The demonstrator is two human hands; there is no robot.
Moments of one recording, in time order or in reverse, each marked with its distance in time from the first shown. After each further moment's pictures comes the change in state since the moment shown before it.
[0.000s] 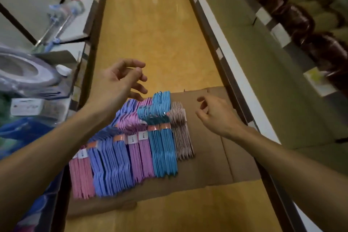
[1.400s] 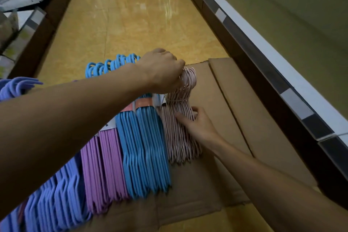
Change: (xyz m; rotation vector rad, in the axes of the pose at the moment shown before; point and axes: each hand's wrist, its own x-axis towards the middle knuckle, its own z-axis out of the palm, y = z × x) left_hand 0.120 -0.258 0.170 1.644 -0.415 0.746; right_hand 0.065 0.157 0.281 0.763 -0.049 0.440
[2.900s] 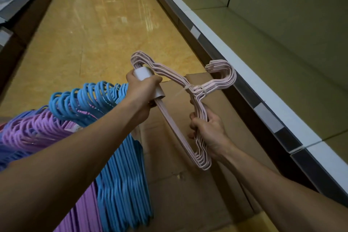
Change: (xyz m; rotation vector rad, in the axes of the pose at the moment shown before) left_hand 0.036 0.031 0.013 -2.041 0.286 -0.945; right_hand 0.012 -0.010 -0.078 0.443 0.059 -0.176
